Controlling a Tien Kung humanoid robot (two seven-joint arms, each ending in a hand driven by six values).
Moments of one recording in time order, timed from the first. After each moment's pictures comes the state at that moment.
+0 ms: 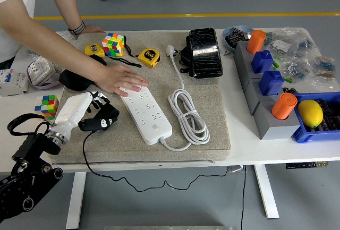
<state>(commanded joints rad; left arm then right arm) -0.28 0.29 -0.95 -1.03 1.87 0.41 -0.16 0.02 -0.25 1.21 0.19 -0.22 -0.10 0.08</state>
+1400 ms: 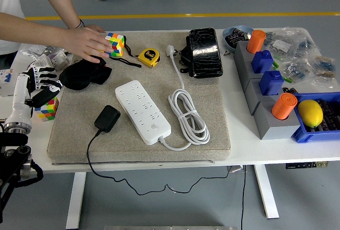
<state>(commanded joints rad) -0.22 0.29 -1.22 -1.05 1.20 0.43 -0.30 0.02 -0.24 1.11 0.18 -0.13 -0.11 0.07</state>
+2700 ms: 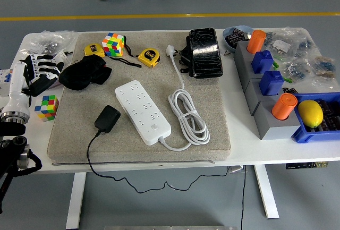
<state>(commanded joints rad) -0.23 0.30 -1.27 -1.13 1.21 0.39 -0.25 0.04 -0.23 1.11 0.18 -0.14 -0.11 0.05</state>
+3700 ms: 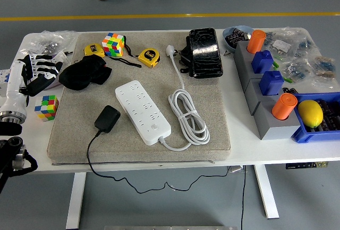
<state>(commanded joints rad) -0.22 0.33 -1.25 -1.16 1.20 0.38 -0.24 0.06 -0.25 1.05 0.18 -0.12 -0.11 0.06</state>
